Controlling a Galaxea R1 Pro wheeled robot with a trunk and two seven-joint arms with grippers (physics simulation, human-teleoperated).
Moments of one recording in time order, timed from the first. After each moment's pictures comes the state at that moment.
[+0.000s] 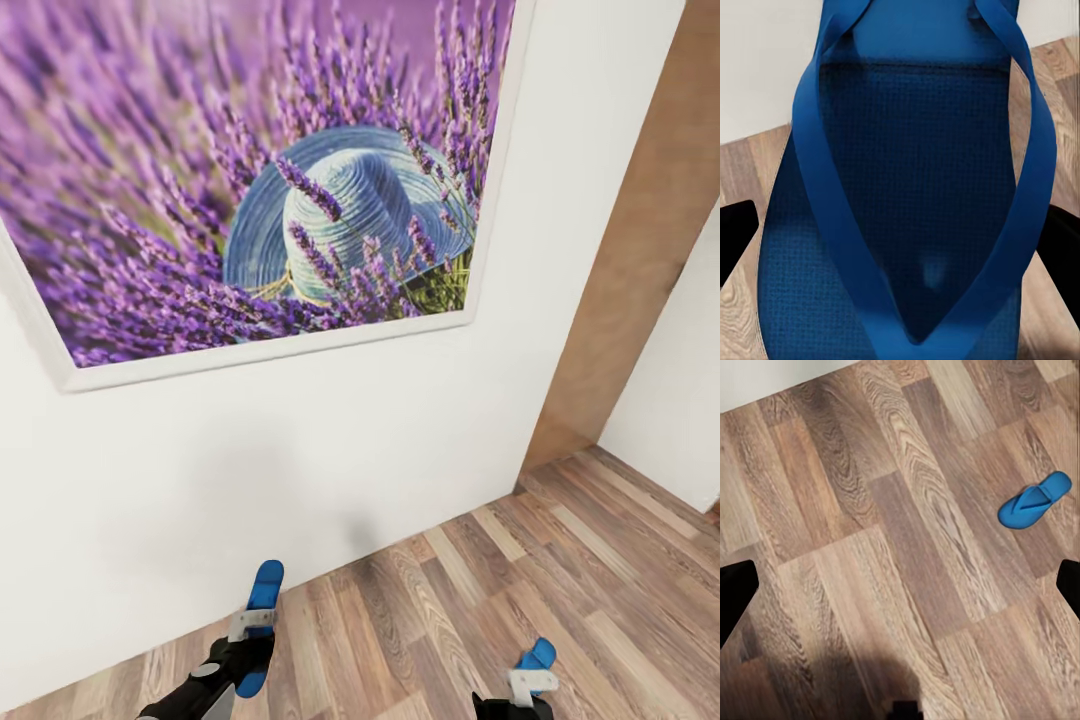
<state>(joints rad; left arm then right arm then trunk) -0.53 -0.02 -0.14 -0.18 0.19 -0.11 0.02 -0.28 -0.02 -0.11 -0.45 0.07 -0.04 0.07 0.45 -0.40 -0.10</state>
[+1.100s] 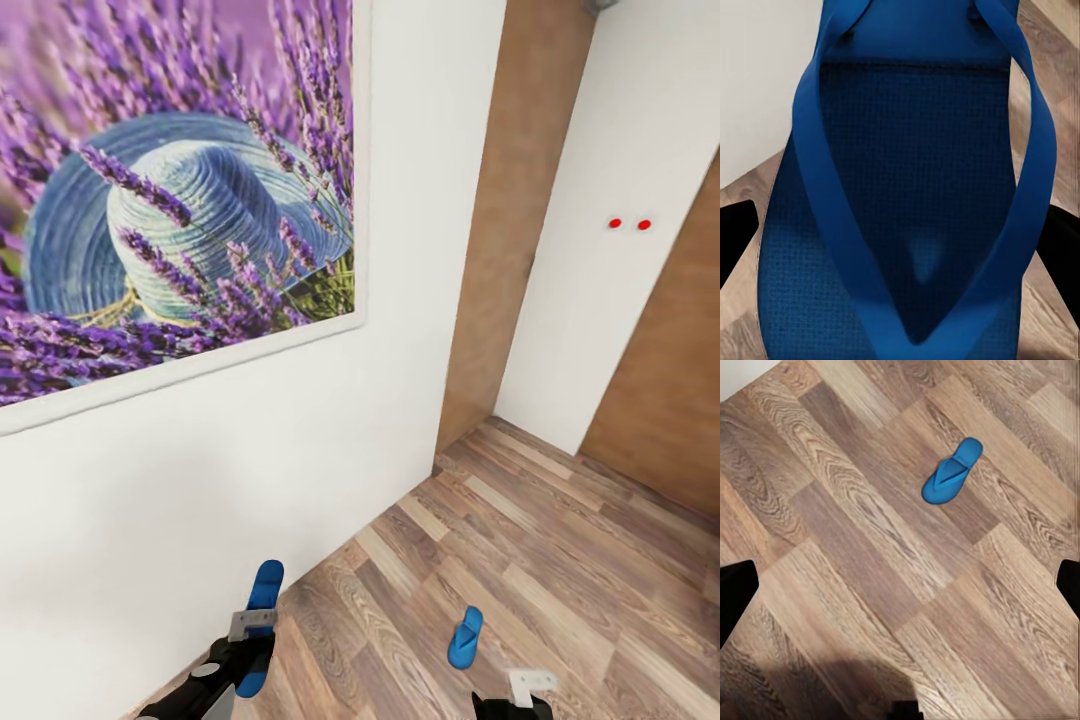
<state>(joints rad) -0.53 -0.02 -0.14 -0.18 0.19 -0.11 0.02 -0.28 -0.02 -0.11 -0.45 0.07 -0.04 0.07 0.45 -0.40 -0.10</state>
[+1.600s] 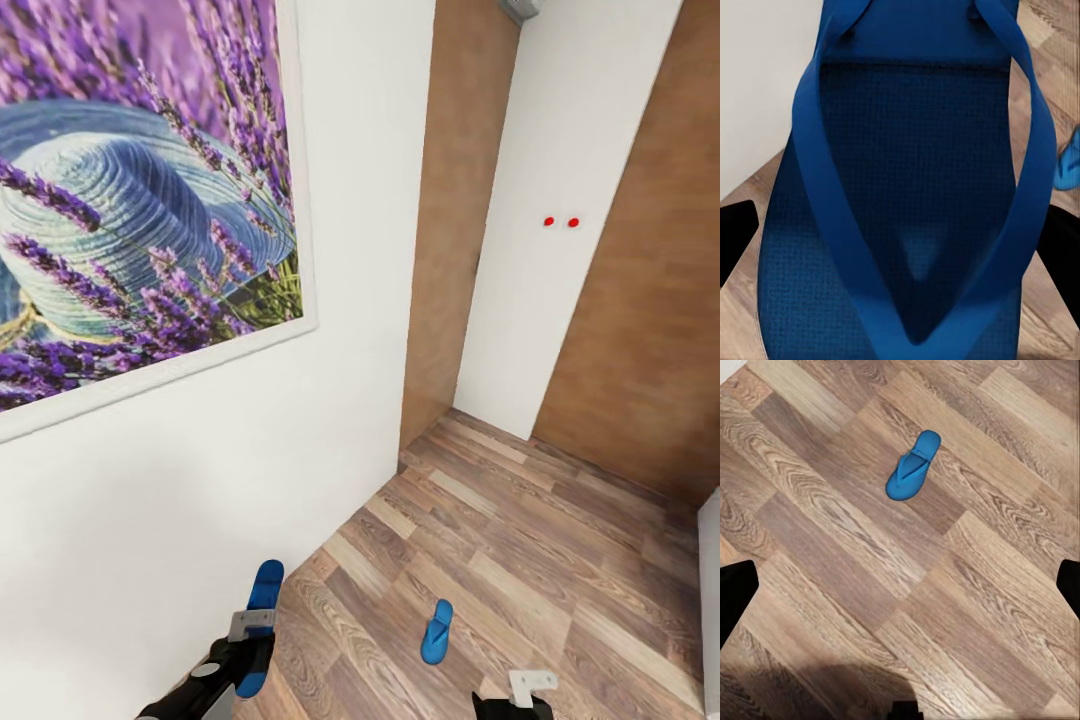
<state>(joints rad) -0.53 -0.02 -0.14 -0.18 0.19 -0.10 0.02 -0.28 -0.02 -0.11 -0.45 0.07 -0.04 0.07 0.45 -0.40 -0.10</state>
